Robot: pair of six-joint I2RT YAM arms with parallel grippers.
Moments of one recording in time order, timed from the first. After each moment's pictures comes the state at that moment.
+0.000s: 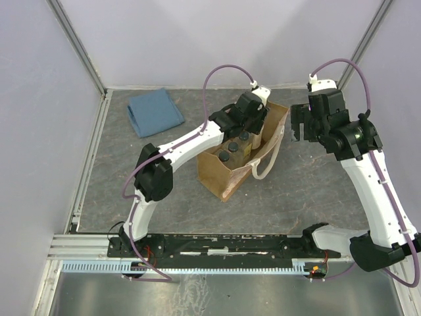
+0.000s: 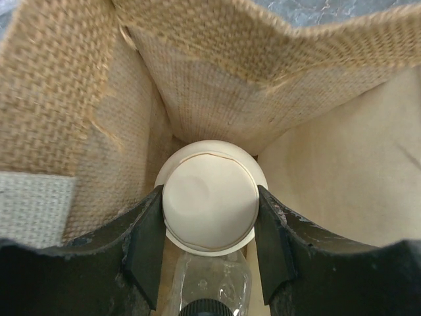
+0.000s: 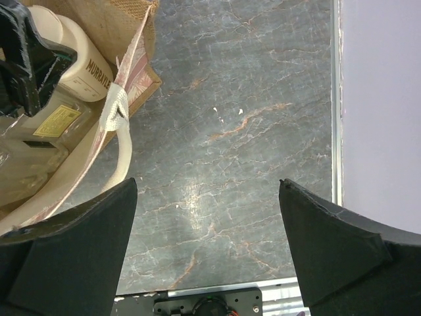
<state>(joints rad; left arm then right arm) -0.85 2.13 1.99 -0.41 -0.20 -0.15 0.36 1.21 1.64 -1.17 0.42 0.17</state>
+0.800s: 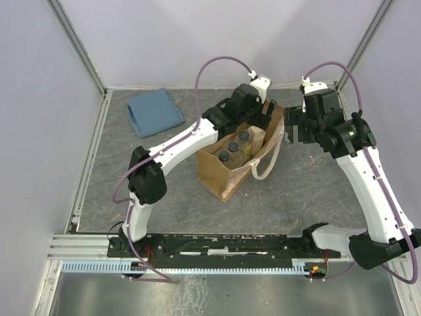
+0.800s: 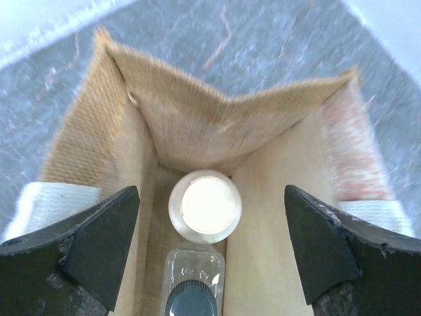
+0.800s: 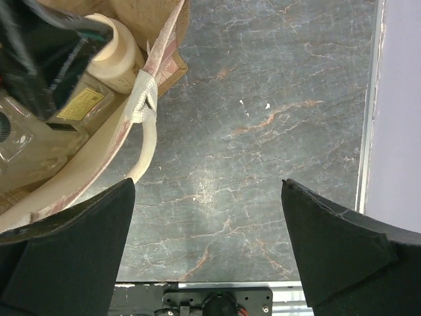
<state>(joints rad) -0.86 2.07 1.96 -0.35 -0.15 -0.16 0.36 1.22 1.60 -1.15 0.33 0.17</state>
